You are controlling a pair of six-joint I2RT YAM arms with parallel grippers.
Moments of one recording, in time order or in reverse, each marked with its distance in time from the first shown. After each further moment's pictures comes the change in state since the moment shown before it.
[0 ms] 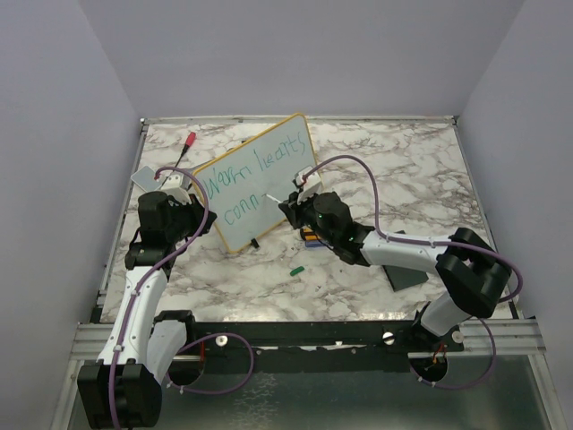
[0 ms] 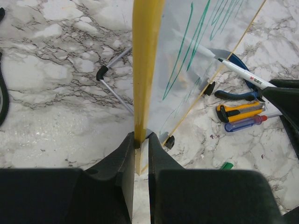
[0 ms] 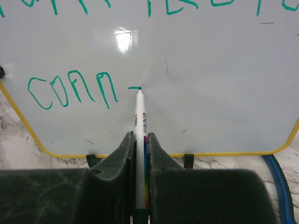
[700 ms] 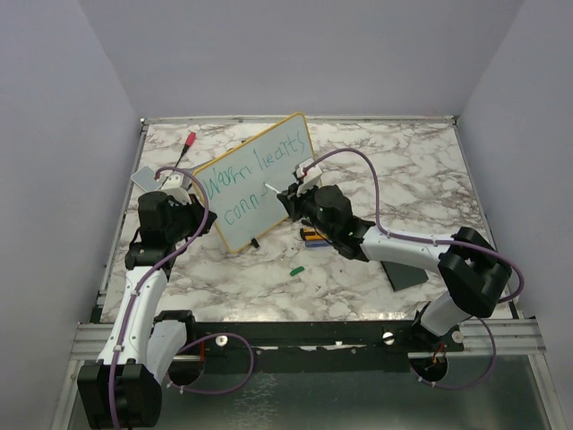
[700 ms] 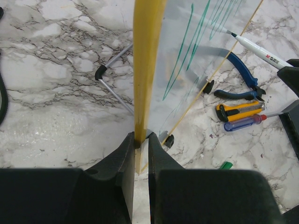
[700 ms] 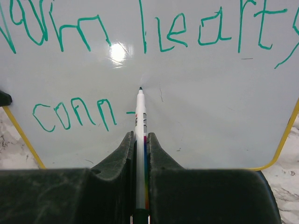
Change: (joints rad) left arm 0.000 0.000 0.000 0.000 0.000 0.000; right arm -0.016 0.000 0.054 0.006 0.013 -0.030
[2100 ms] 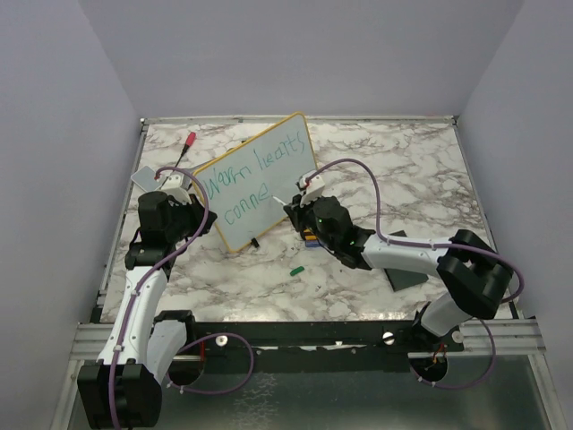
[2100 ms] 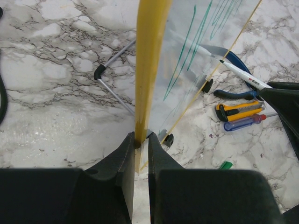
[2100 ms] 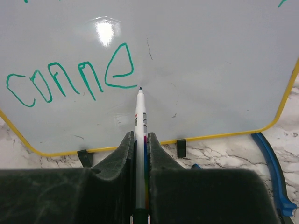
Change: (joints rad) left arm 0.000 0.000 0.000 0.000 0.000 0.000; right arm 0.032 0.005 -0.068 -0.019 0.081 0.063
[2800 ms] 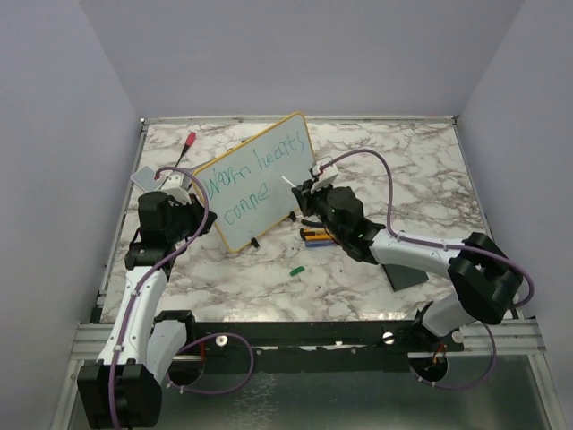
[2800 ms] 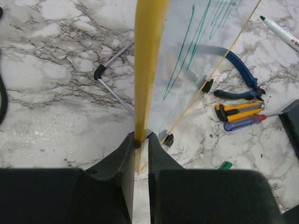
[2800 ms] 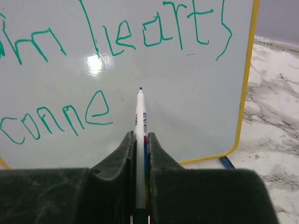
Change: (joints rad) left arm 0.000 0.000 0.000 0.000 0.000 0.000; right arm -0.066 -0.080 -0.019 0.058 0.013 -0.054
